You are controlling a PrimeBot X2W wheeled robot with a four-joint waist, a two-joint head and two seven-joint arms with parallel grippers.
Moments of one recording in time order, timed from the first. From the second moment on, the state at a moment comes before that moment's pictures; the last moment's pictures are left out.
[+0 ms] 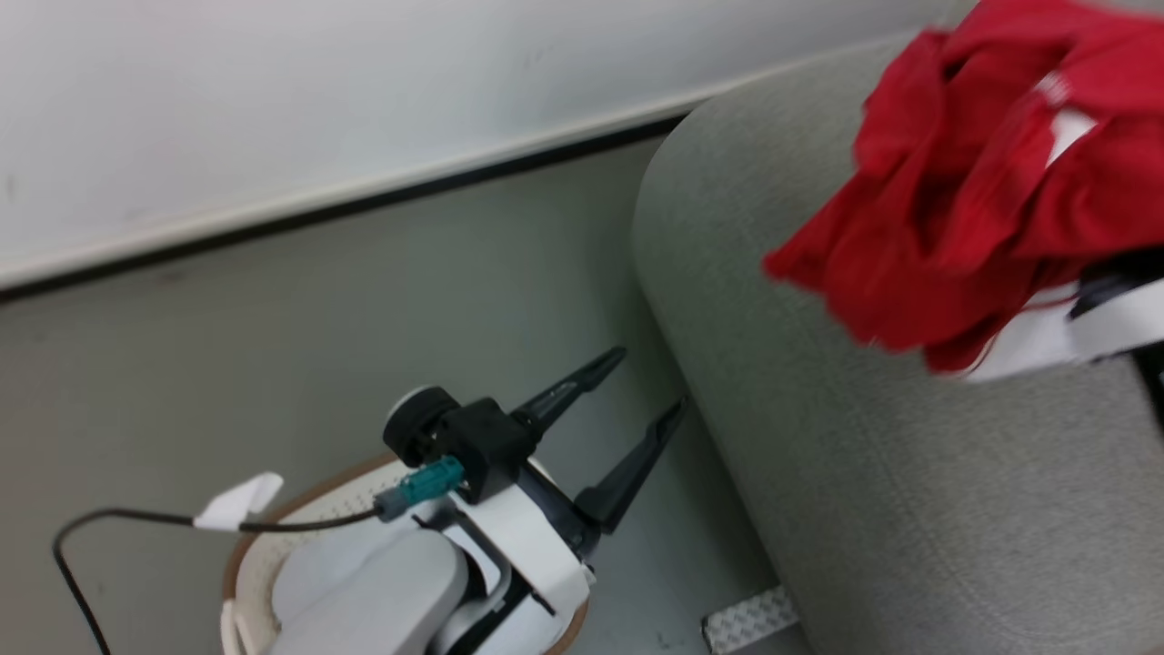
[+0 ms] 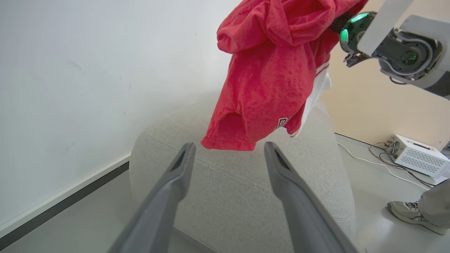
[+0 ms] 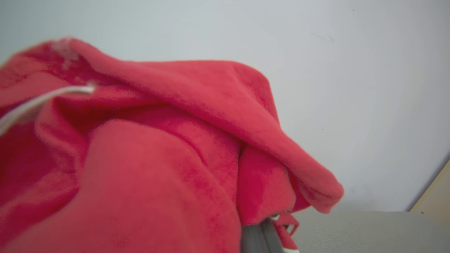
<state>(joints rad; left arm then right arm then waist) -0.57 0.29 -0.81 0.16 -0.49 -0.08 -0.22 -0.66 -0.36 0.17 0.25 0.36 0.13 -0.09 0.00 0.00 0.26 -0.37</state>
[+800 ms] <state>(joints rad) -0.72 0.35 -0.75 0.11 -0.47 -0.10 -0.22 -1.04 -0.64 0.16 0.80 0.36 0.13 0.30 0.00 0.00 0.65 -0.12</state>
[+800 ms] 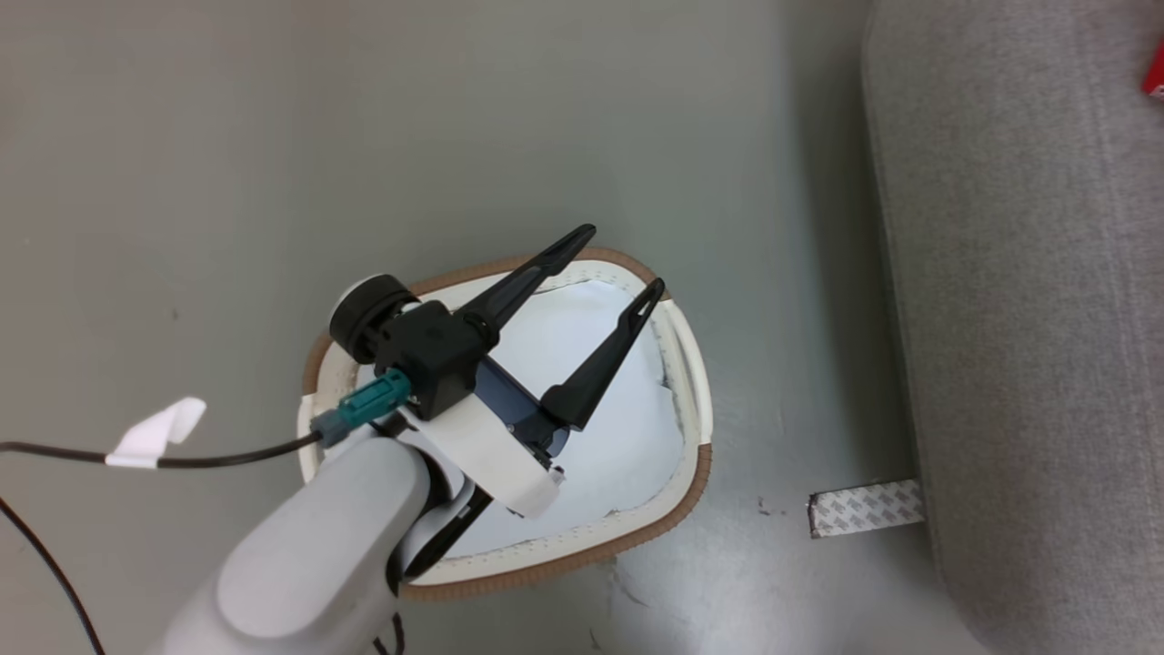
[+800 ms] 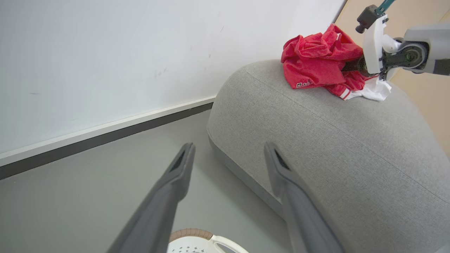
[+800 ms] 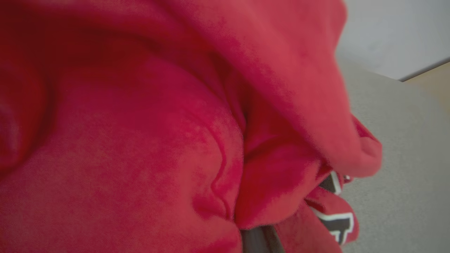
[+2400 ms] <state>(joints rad) -0.08 0.31 -0.26 0.08 -0.56 0.12 -0.26 -0.35 -0.42 0.21 0.30 0.59 0.13 -0.07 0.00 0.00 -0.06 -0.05</state>
